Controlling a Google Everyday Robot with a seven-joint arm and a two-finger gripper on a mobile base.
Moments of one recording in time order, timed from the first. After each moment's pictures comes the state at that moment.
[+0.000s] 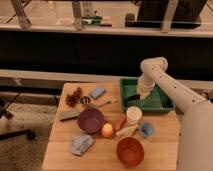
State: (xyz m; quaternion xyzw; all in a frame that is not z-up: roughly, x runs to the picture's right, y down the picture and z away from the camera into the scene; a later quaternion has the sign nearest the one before) arm 0.238 0.029 0.892 -0.27 -0.07 -0.15 0.95
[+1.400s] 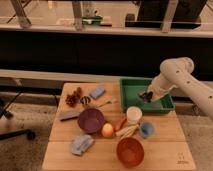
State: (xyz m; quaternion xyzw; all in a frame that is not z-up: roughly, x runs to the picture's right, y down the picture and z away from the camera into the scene) arm 0.277 0.036 0.787 -0.22 -0.09 -0.14 0.96
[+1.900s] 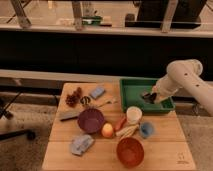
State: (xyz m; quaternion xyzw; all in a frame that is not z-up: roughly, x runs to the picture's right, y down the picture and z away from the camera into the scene) arm 0.289 0.038 0.767 -0.21 -0.10 -0.13 0.96
